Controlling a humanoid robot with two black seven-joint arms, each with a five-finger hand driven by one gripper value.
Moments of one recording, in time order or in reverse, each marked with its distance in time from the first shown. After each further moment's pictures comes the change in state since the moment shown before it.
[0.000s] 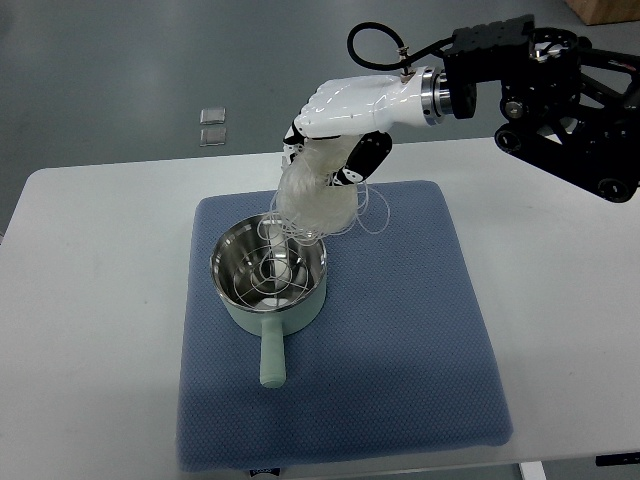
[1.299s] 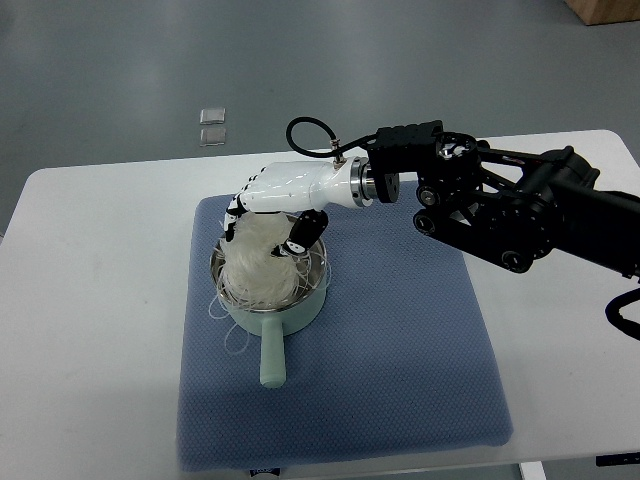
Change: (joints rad) left arm 0.000 0.000 0.000 0.000 0.000 0.000 0.000; right arm -0.185 0.229 0.001 -0.136 0.000 -0.101 -0.028
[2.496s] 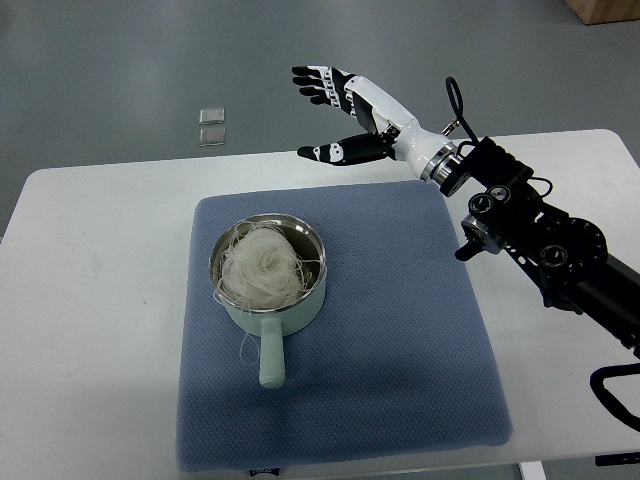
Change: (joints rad) left arm 0.000 0.000 0.000 0.000 0.000 0.000 0.000; right arm -0.360 0.047 0.487 -0.130 0.731 -0.152 0.008
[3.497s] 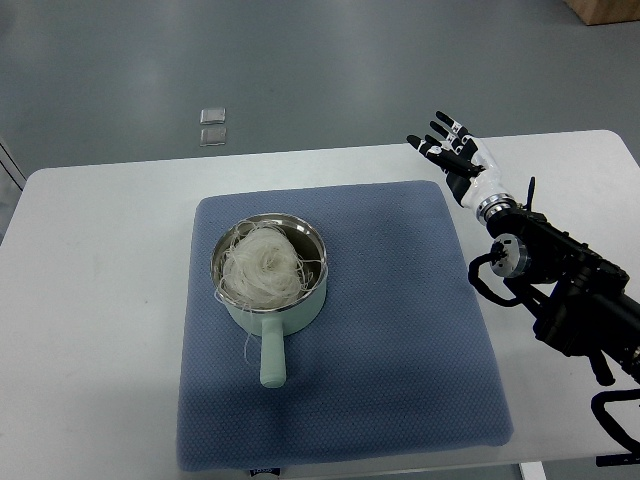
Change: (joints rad) left arm 0.000 0.000 0.000 0.000 0.000 0.000 0.000; right arm -0.063 0.013 -0.001 -0.265 0.751 -0.128 -0.075
